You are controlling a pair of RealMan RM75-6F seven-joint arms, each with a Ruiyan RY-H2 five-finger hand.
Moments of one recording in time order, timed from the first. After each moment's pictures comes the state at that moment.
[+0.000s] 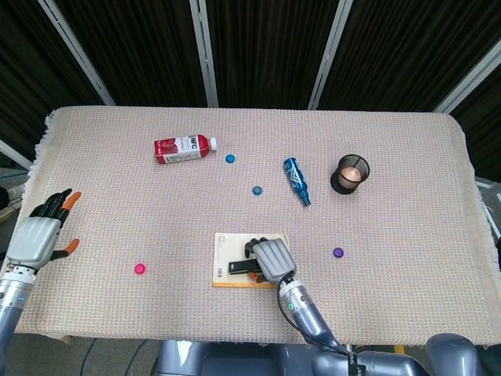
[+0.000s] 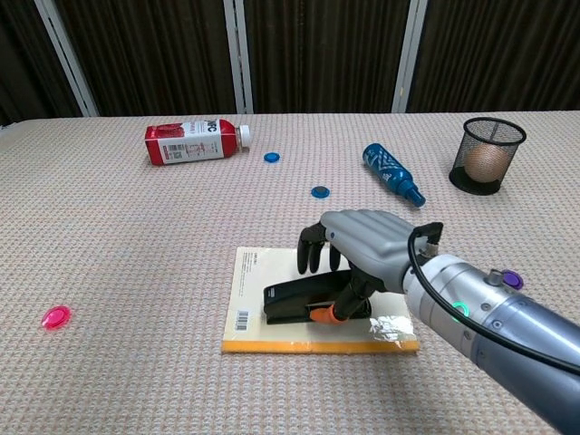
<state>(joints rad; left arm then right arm) -0.31 -1.18 -0.07 -1.50 1.37 1.23 0.12 0.59 -1.91 0.21 -1.49 -1.14 1.03 -0.59</state>
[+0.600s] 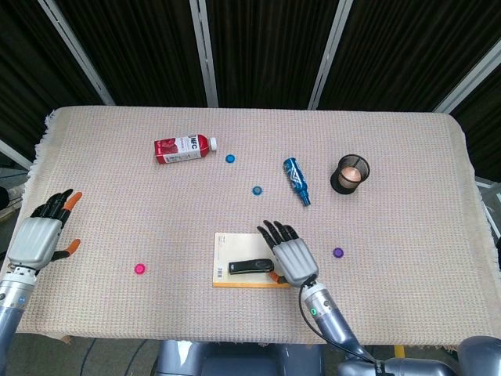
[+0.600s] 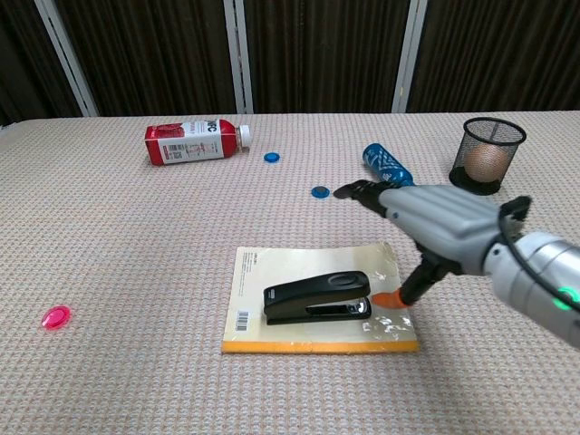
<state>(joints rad) -0.31 -1.18 -0.07 -1.50 1.38 1.25 0.14 0.53 -1.69 0.14 -1.70 -1.18 1.13 -0.65</state>
